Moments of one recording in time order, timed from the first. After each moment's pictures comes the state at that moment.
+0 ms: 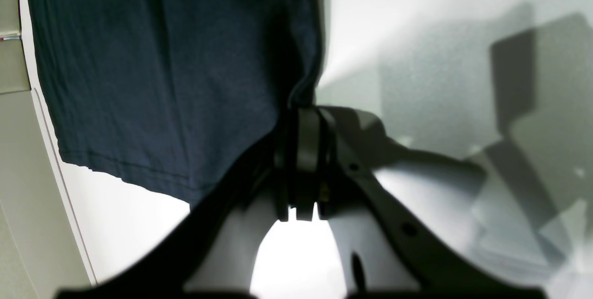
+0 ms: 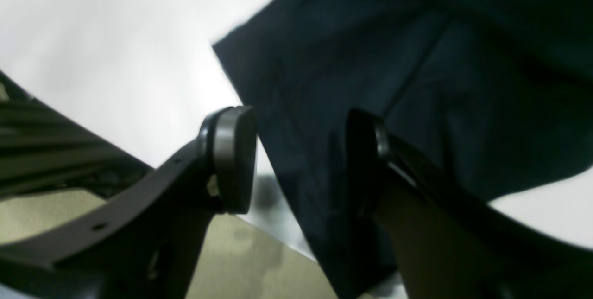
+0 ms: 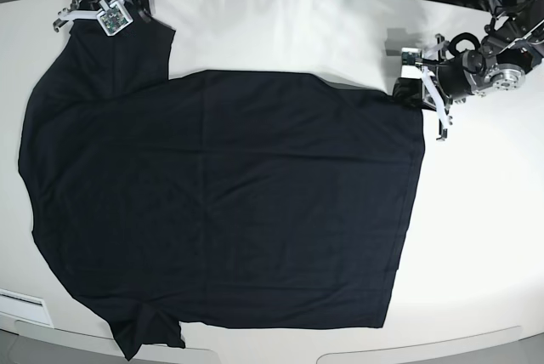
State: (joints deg) left arm -3.9 -66.8 52.8 99.8 17.9 -21.6 -0.1; right arm -51.1 18.9 12.1 123.8 5.3 27.6 -32.4
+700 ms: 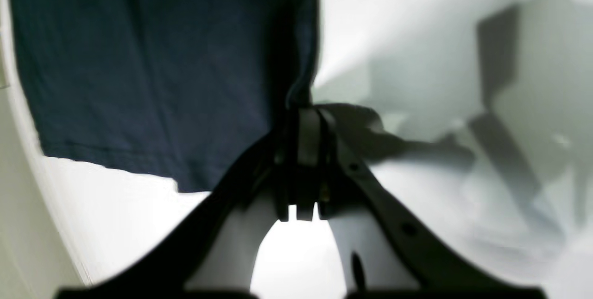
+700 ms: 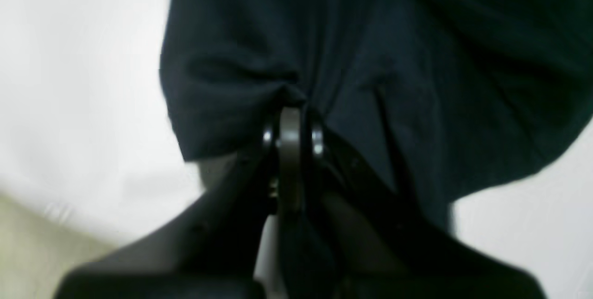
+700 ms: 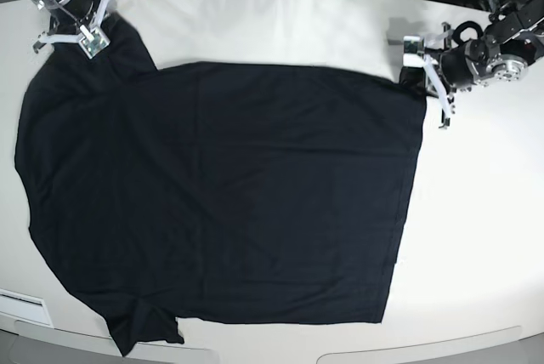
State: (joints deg) left arm -3.2 -72.1 53.6 107.1 16.2 -23.0 6.3; right arm -47.4 27.6 13.6 119.4 5.2 24.7 -38.0
